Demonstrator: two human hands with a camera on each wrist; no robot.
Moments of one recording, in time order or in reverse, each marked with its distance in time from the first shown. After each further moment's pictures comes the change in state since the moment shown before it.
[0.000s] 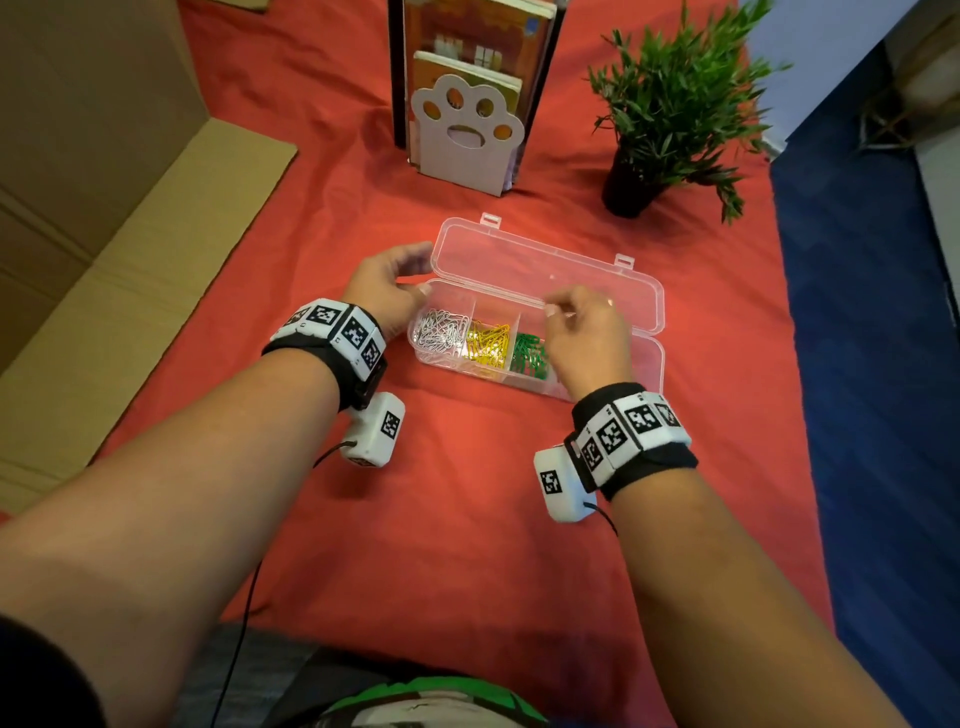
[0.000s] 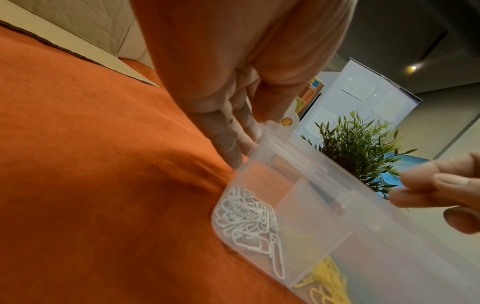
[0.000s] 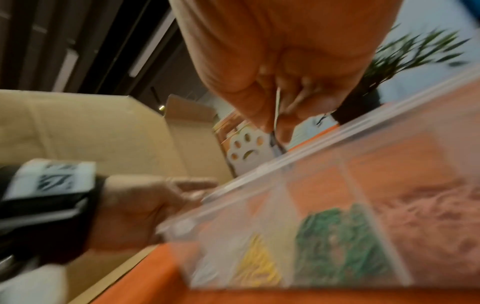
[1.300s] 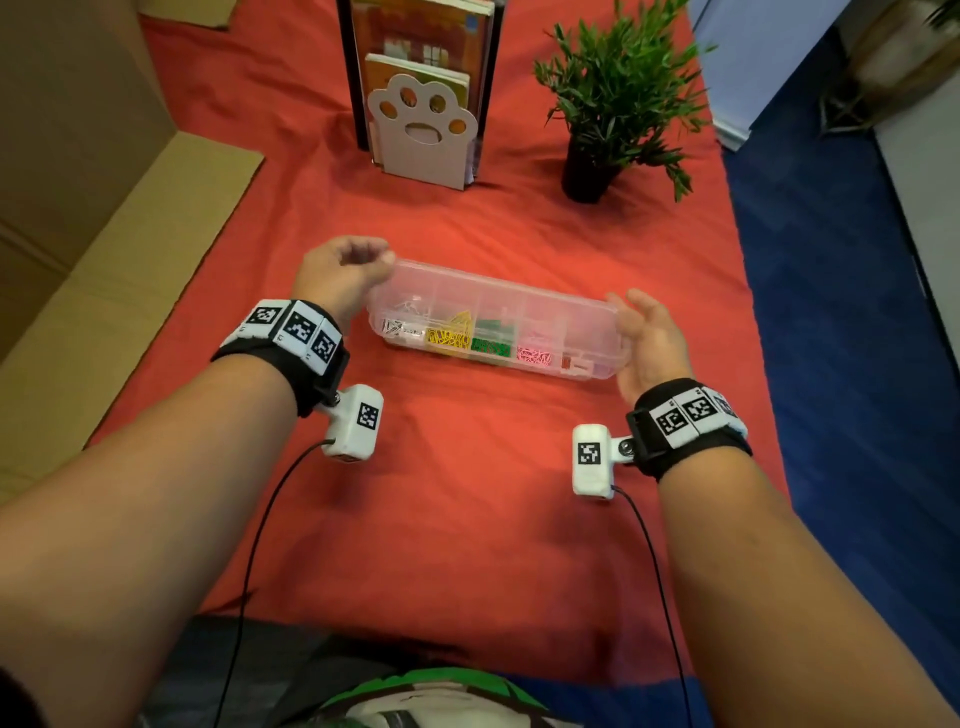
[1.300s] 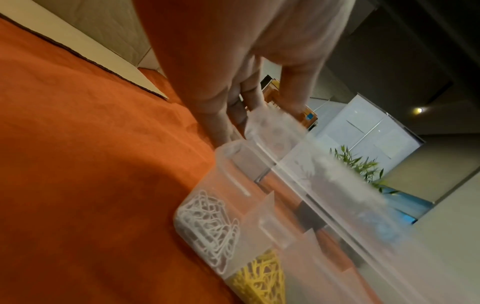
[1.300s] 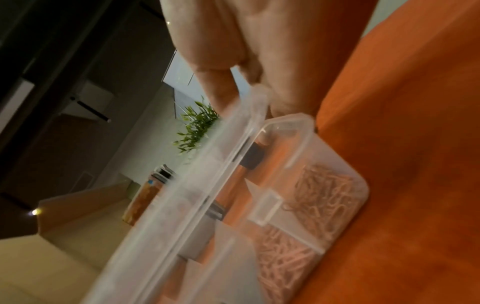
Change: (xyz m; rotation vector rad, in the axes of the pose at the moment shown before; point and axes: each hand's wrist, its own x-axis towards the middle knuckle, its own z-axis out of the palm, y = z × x) left_hand -0.031 0.023 -0.002 -0.144 0.170 -0.035; right_hand -0.009 0.079 -0.054 1.031 0.055 0.480
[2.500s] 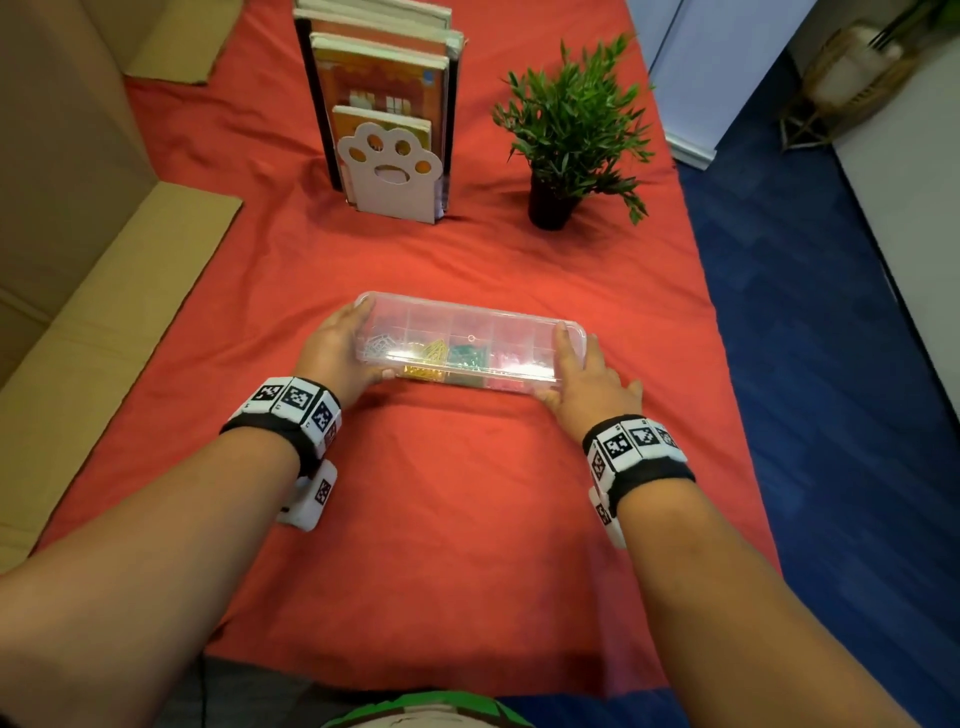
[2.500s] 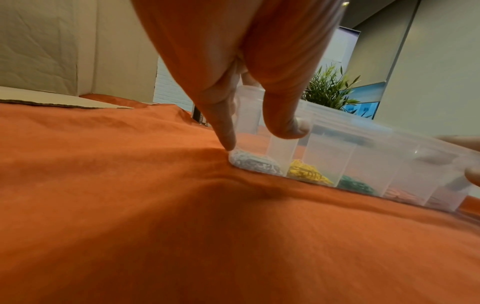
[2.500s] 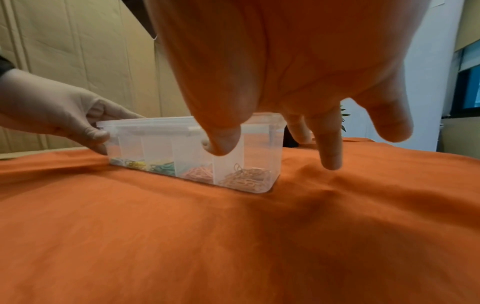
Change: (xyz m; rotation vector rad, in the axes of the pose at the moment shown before) left_hand -0.016 -0.034 0.002 0.885 -0.166 0.265; right_hand -0.019 0.016 -0.005 -1.728 -0.130 -0.134
